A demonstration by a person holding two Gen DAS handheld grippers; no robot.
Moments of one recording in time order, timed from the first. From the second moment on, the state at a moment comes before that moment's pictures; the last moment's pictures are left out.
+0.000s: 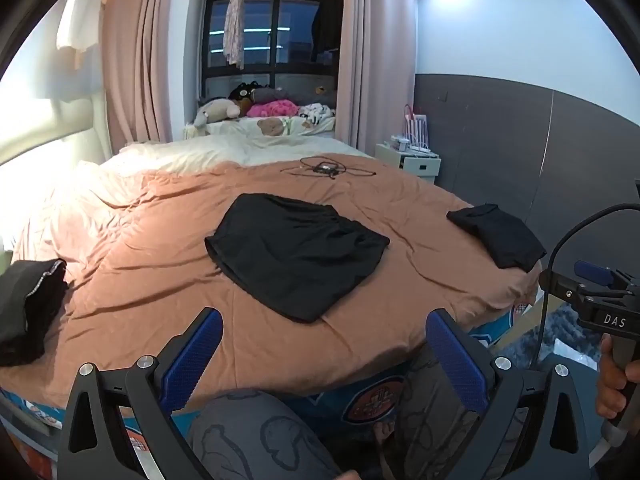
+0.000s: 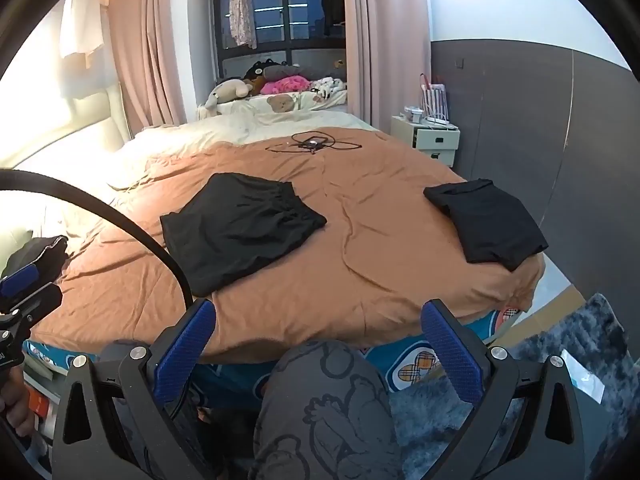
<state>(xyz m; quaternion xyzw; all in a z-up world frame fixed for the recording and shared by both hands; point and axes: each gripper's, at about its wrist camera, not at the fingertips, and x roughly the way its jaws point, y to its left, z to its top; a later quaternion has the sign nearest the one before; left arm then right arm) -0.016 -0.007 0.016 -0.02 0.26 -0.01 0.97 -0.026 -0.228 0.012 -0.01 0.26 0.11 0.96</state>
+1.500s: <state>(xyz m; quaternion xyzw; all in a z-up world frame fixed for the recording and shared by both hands) -0.054 -0.017 0.032 -0.03 0.22 -0.03 0.97 -0.053 -0.232 0.013 -0.03 0.22 0.11 0.97</state>
